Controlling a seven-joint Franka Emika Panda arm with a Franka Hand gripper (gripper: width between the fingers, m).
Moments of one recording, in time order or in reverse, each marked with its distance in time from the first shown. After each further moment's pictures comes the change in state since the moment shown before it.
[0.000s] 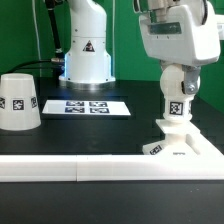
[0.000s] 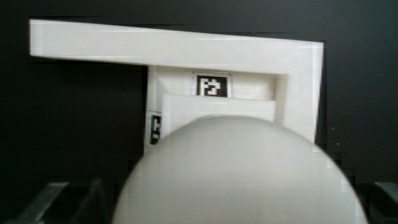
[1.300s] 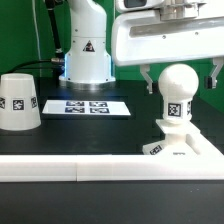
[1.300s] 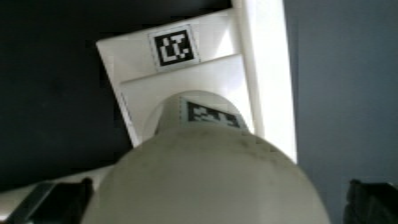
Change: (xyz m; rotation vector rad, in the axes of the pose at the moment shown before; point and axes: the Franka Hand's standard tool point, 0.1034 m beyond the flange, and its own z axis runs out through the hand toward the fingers) arm -0.001 -0.005 0.001 -0.026 0.084 -1.297
